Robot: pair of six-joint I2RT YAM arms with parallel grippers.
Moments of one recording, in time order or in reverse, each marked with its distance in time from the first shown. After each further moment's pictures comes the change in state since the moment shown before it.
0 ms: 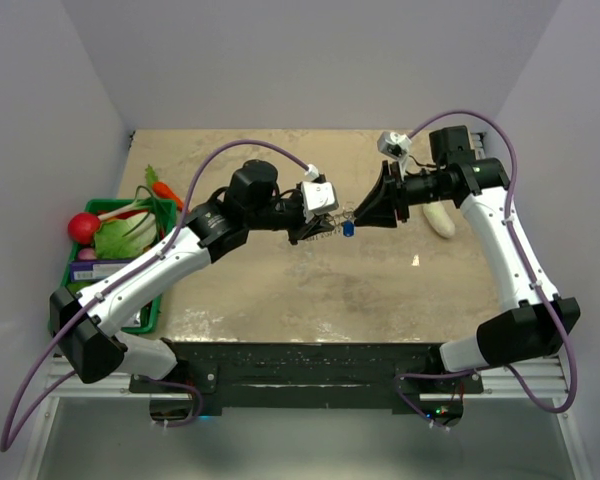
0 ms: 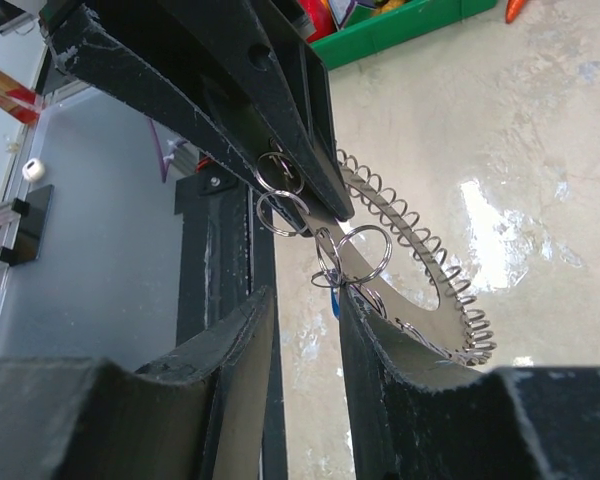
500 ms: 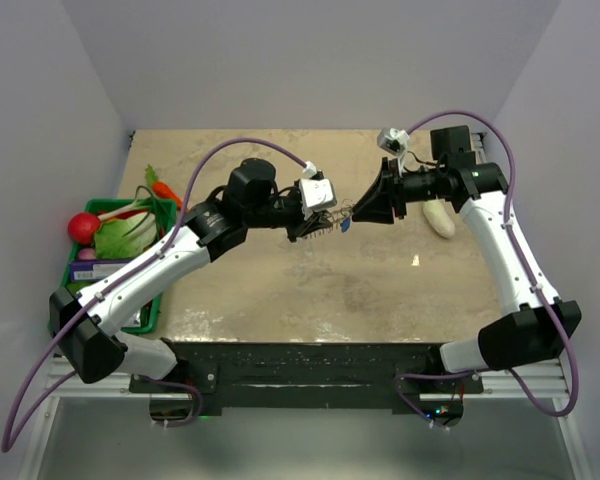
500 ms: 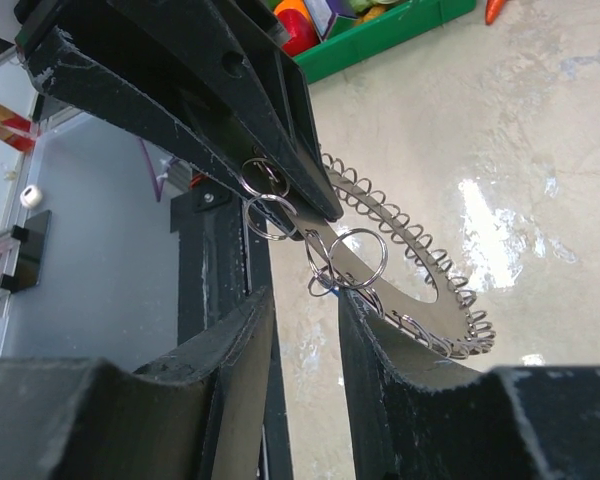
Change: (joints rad) left arm 0.011 0.000 0.000 0.005 -0.009 0.000; right arm 0.001 -0.023 -0.050 0.159 0.029 0.170
